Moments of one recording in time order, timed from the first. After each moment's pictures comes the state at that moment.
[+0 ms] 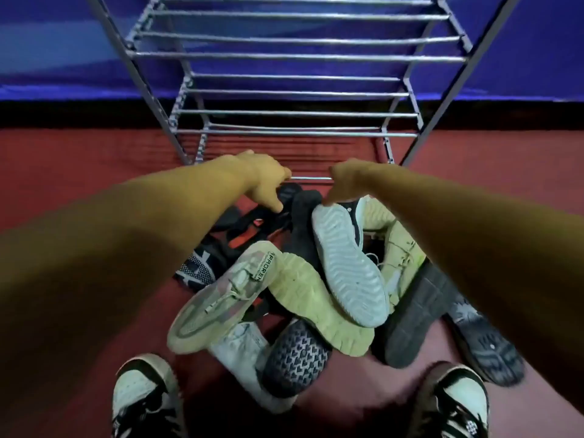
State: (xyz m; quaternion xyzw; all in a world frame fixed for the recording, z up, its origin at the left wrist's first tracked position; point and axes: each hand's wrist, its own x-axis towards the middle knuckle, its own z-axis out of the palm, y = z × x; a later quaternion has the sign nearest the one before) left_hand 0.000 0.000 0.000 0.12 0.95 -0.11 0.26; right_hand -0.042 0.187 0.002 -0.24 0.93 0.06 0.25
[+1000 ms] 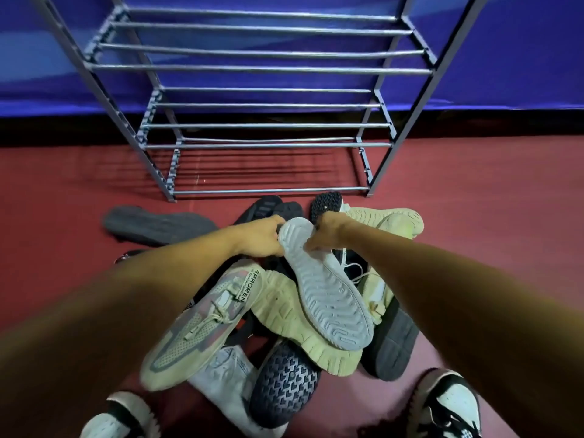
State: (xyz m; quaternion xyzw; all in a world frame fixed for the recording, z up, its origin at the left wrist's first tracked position) left_hand 0.037 0.032 -0.066 0.00 0.89 0.30 0.35; right_hand -0.011 0.201 -0.063 -0.11 0.93 -0.07 0.34
